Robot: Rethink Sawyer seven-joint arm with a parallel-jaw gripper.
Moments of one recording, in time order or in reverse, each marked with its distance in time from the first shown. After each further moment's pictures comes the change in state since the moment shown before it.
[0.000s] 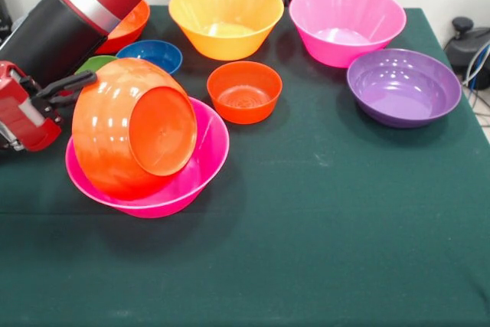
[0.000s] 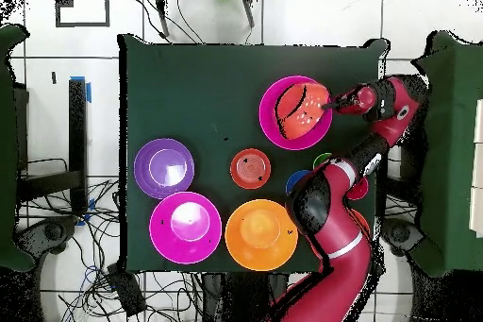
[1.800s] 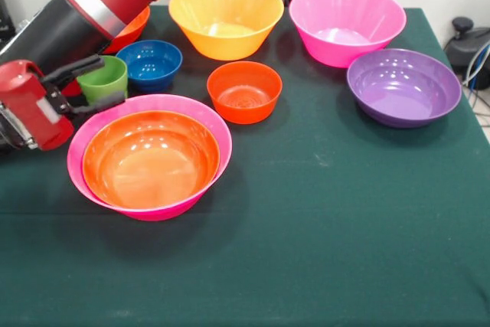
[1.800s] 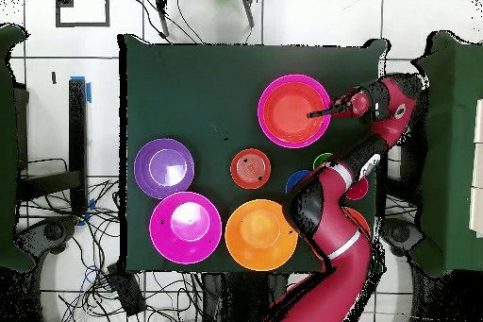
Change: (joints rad) arm -0.003 -0.009 -0.154 0.057 0.062 0.043 -0.106
